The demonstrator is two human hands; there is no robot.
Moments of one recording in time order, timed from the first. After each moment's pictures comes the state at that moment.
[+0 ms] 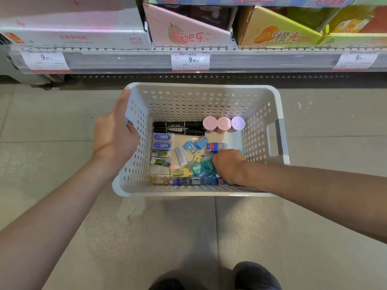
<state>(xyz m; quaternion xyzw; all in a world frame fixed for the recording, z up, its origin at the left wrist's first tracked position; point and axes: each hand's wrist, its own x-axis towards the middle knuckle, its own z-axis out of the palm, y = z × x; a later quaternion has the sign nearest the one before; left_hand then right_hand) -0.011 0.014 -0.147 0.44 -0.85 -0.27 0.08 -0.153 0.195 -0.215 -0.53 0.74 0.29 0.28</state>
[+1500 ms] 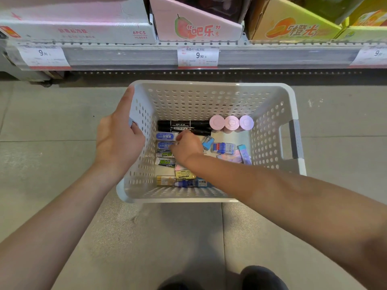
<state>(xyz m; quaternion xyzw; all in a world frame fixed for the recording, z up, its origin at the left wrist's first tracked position) -0.009 0.014 -0.149 0.43 -0.84 -0.30 0.10 -0.108 0.100 -0.235 -0.18 0.85 -0.27 0.41</state>
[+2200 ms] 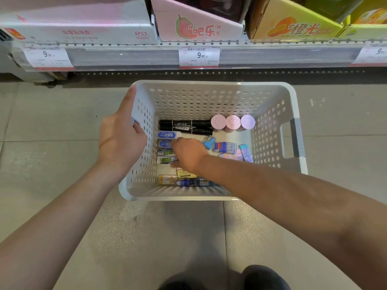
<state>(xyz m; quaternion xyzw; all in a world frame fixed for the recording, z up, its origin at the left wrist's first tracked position) -0.010 0.013 -0.151 0.43 -0.84 -0.30 0.10 -0.114 0.109 -0.239 -0.59 0.76 0.04 0.26</state>
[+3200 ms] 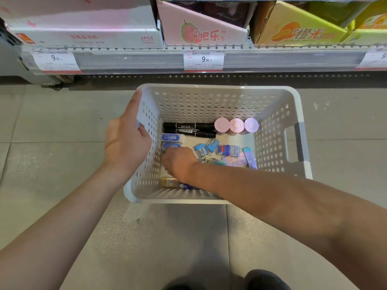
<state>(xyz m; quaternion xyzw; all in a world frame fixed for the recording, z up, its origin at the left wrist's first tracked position) -0.009 0.014 -0.148 0.43 -0.84 -0.30 0.10 -0.086 0.096 -0.238 -0.65 0.72 0.07 0.23</state>
